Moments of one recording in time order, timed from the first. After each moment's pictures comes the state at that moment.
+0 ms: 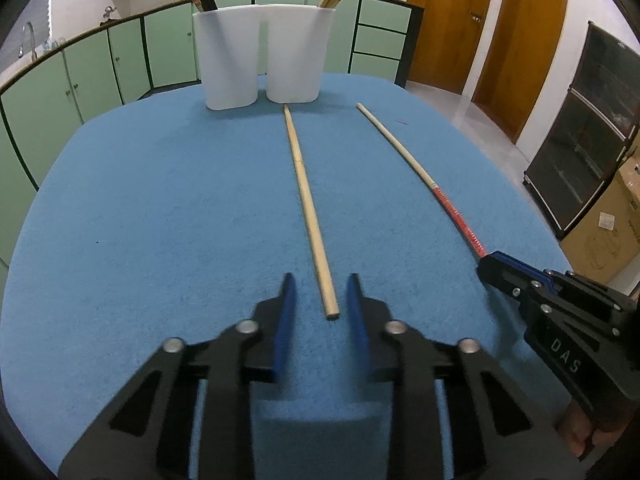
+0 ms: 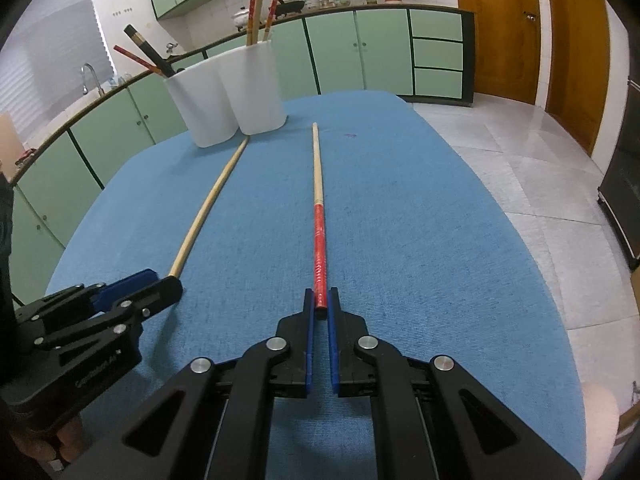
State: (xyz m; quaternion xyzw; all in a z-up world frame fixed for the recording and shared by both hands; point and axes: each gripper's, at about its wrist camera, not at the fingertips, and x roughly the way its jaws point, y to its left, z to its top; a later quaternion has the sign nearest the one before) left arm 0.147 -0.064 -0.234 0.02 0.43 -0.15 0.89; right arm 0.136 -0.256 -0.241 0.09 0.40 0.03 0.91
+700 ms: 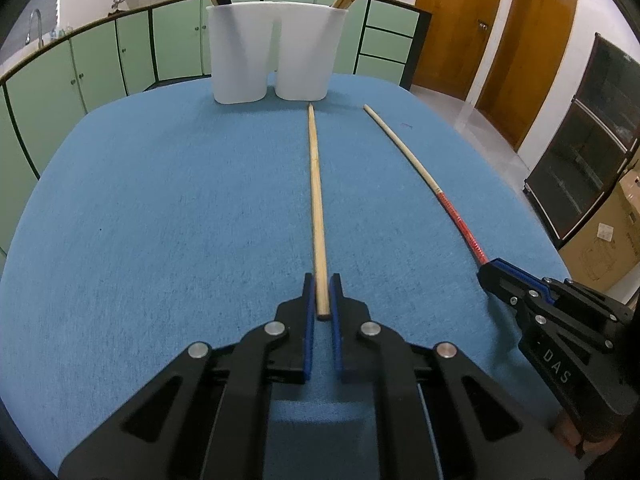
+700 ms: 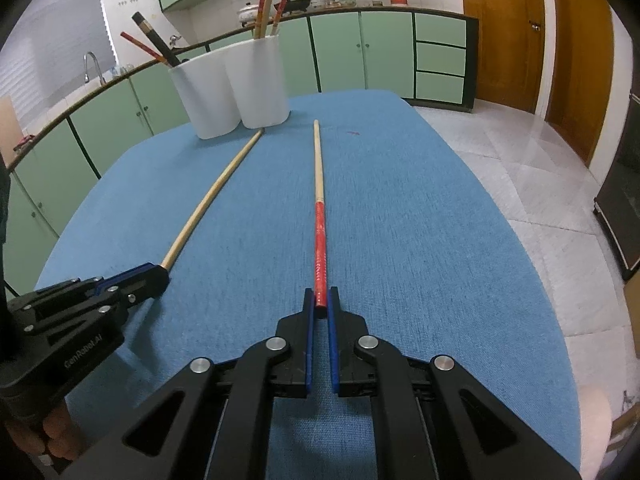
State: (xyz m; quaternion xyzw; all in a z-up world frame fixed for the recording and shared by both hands) left arm 0.148 -0.056 -0.233 0.00 0.43 -0.14 0.89; right arm 0.136 -0.248 -0.241 0.06 0.40 0.03 0.91
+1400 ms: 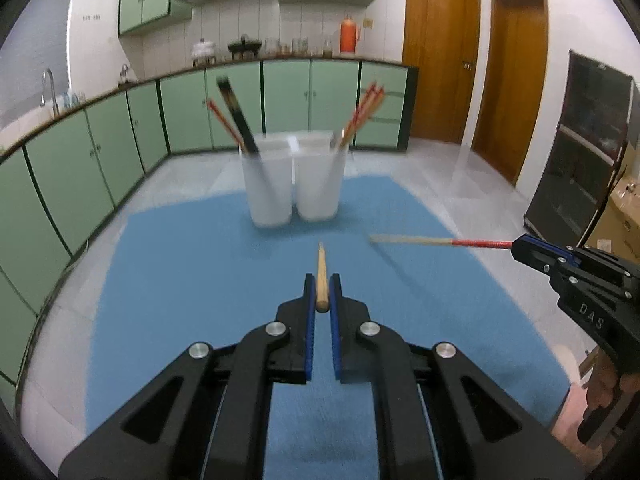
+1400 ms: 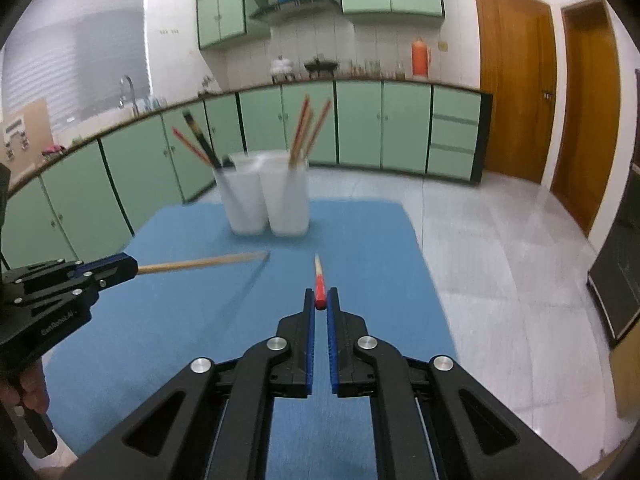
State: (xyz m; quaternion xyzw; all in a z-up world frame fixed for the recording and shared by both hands) left arm 0.121 -0.032 -0.110 0.03 0.31 -0.13 0.94; right arm 0.115 -0.259 -0.123 0.02 0.29 0.06 0.96
